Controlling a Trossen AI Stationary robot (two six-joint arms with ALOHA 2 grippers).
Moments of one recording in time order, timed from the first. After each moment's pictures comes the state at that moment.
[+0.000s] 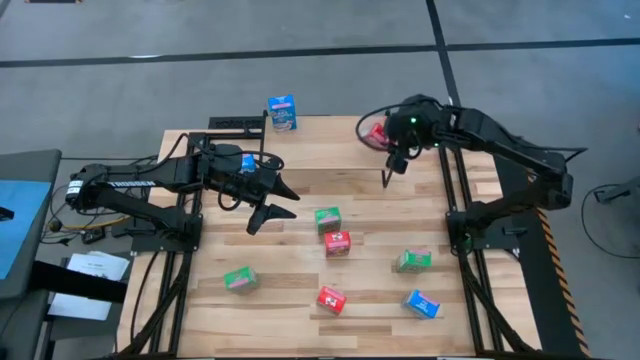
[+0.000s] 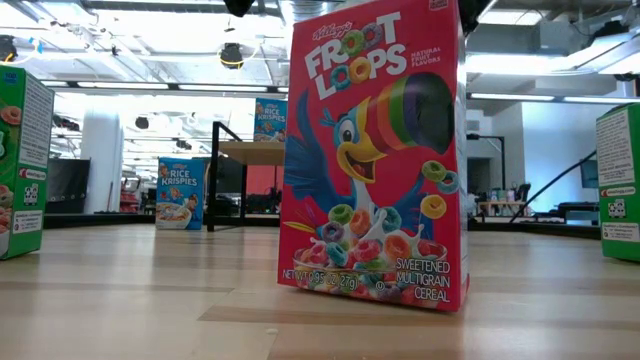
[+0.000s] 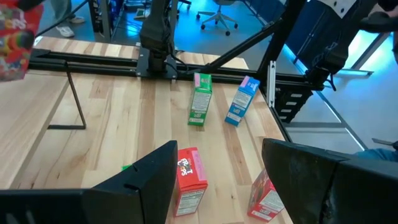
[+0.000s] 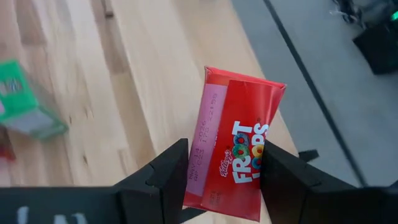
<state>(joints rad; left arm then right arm) 0.06 1.14 1.13 -0.28 0.22 -0.13 -0.40 1.29 1.46 -0.98 0.20 -0.26</state>
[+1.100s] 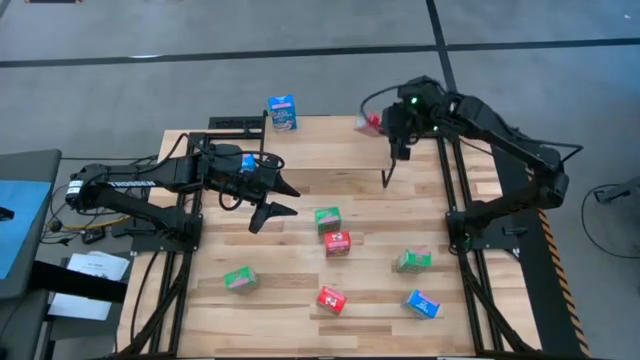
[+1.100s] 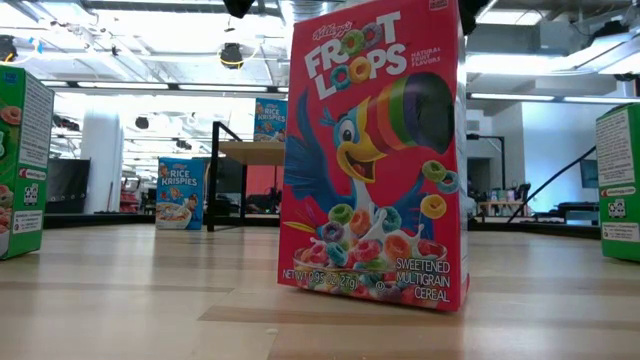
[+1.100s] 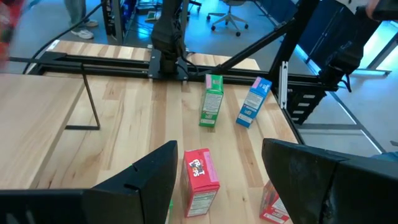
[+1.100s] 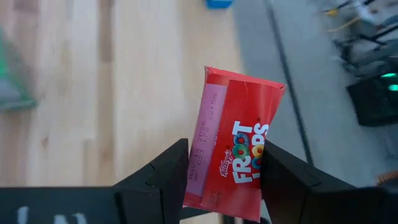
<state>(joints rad) 0.06 1.14 1.13 -0.28 0.17 -0.11 -0.56 1.33 1.52 -0.91 0.05 -0.58</state>
